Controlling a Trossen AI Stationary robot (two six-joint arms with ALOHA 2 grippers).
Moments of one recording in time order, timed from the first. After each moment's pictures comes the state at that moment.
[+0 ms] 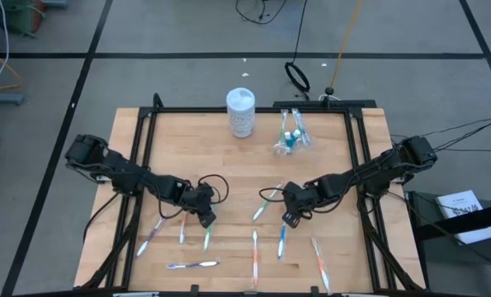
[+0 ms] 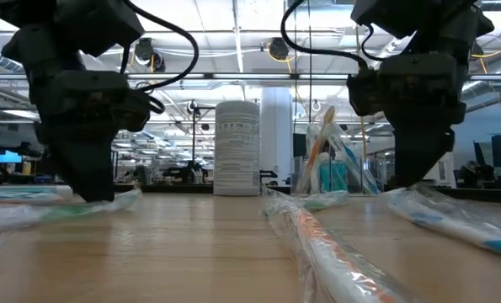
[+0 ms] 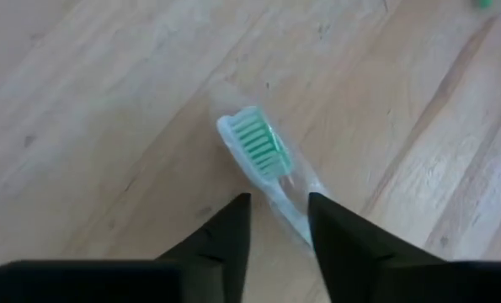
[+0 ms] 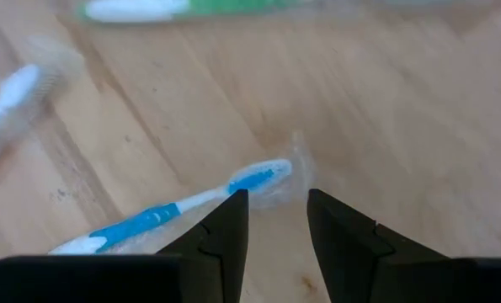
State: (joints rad) left arm -0.28 1.54 0.63 -0.15 -0.02 -0.99; right arm 0.27 1.53 0.81 -0.43 0.01 0.94
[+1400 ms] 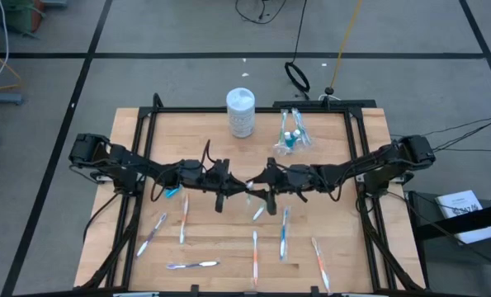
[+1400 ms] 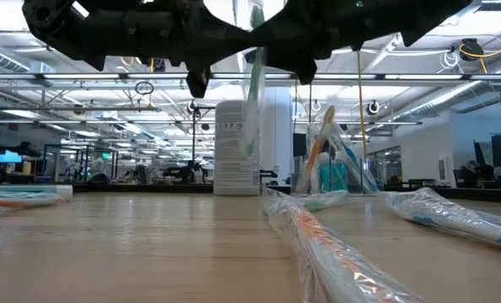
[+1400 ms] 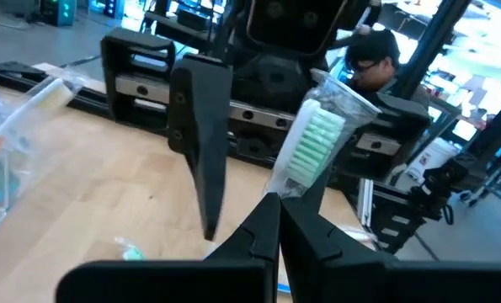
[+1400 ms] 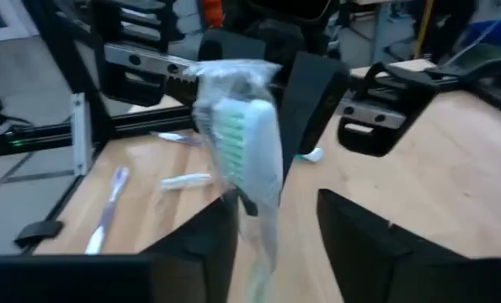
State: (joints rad) left arm -0.10 1.54 0.63 0.87 0.05 -0.35; right arm 0.14 1.54 0.81 0.50 0.12 0.20
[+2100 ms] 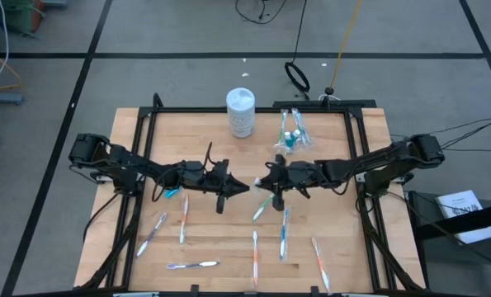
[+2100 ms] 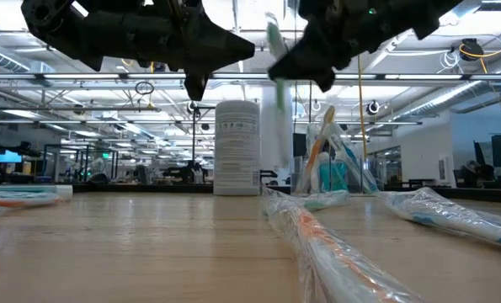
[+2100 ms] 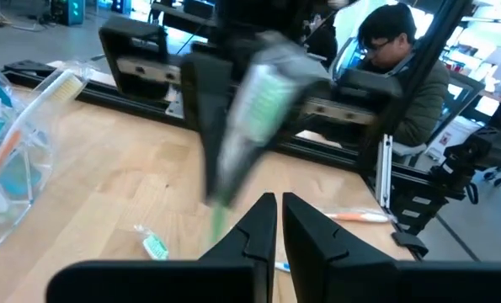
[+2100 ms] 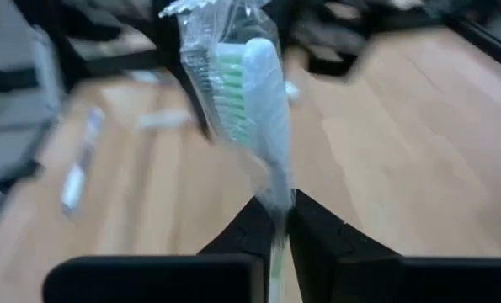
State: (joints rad) left arm -0.10 1.53 0.63 0.82 0.02 -0.29; right arm 0.11 1.43 0.81 0.20 0.12 0.21
